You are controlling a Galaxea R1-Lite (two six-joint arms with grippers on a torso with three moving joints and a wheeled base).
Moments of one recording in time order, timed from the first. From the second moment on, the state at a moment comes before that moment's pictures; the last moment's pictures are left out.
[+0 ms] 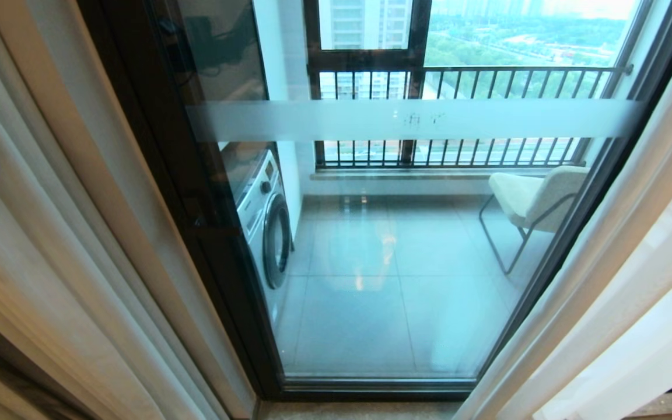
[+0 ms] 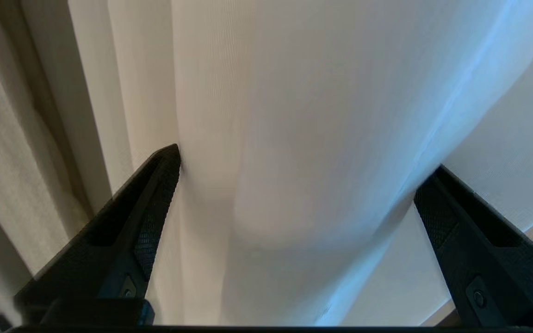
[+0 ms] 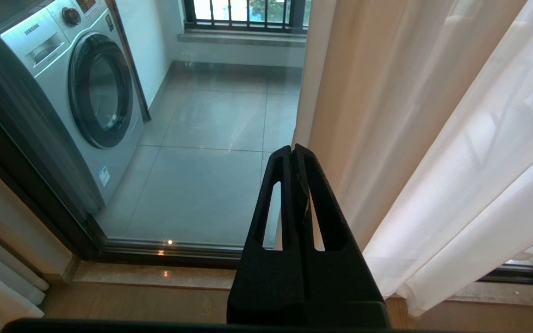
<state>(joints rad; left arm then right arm) 0.42 1.50 -0.93 -0.64 0.25 -0.20 0.00 0.09 0.00 -0.07 0.01 -0.04</state>
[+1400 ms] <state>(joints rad) 0.32 1.46 -0.94 -0.69 0.18 -0.14 0.00 0.08 0.00 -0.07 0.01 -0.04</state>
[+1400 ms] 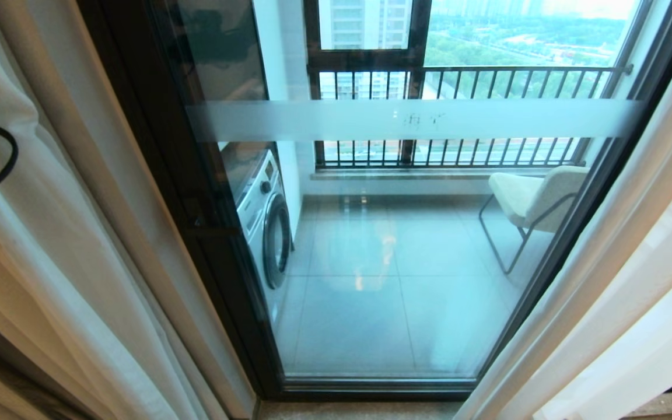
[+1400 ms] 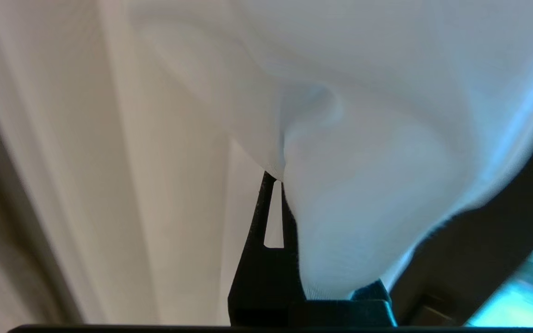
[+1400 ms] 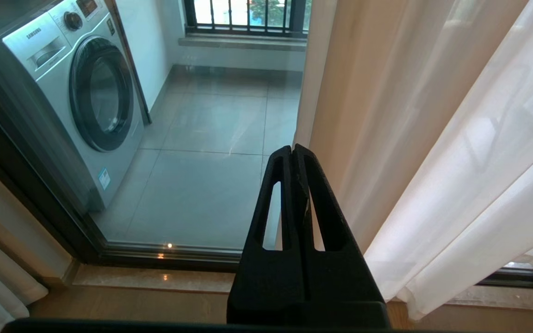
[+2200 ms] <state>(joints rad) 0.27 1.35 -0.94 -0.68 -0.10 -0.15 -0.01 0.07 0.00 -0.07 0.01 -0.04</state>
